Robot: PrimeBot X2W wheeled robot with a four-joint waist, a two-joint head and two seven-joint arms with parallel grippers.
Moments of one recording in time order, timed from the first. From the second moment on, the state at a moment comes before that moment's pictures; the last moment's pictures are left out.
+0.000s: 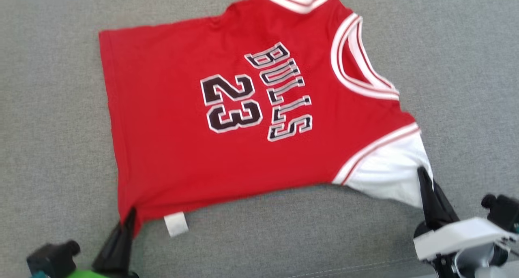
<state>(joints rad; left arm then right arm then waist) 0.04 0.60 -0.48 -0.05 -0.94 0.08 -0.26 0.03 -0.05 -0.05 -0.02 0.56 0.13 -0.02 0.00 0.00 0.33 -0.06</state>
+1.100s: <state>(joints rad) -0.15 0.61 -0.40 -0.21 -1.24 0.22 0.10 -0.40 -0.05 -0.01 0.15 0.48 0.13 0.17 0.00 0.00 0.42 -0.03</state>
